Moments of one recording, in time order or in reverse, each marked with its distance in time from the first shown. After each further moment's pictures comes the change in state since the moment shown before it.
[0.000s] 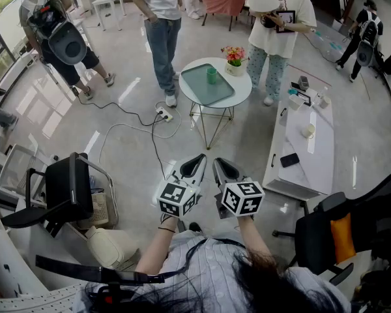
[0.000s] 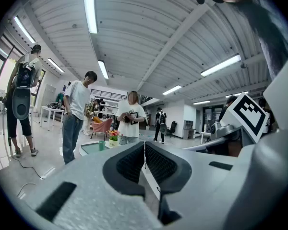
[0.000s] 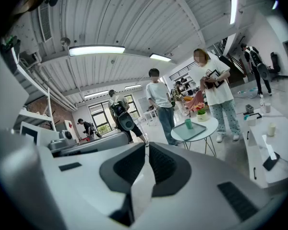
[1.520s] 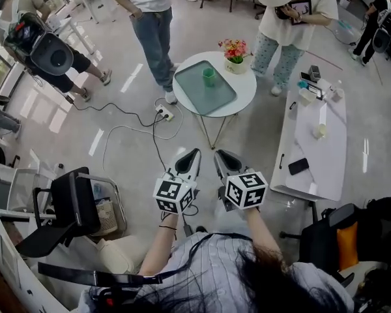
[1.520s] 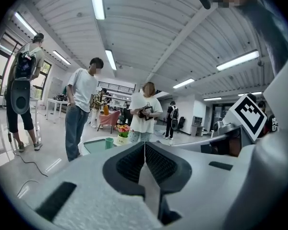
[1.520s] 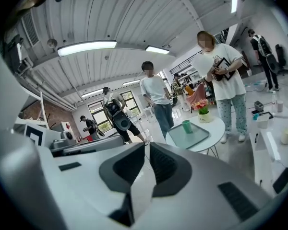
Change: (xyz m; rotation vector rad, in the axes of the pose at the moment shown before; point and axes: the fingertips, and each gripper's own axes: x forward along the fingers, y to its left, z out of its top) left arm 0.136 0.105 0.002 -0.063 0.081 0.083; right arm 0.126 -0.103 0.061 0.015 0.065 0.036
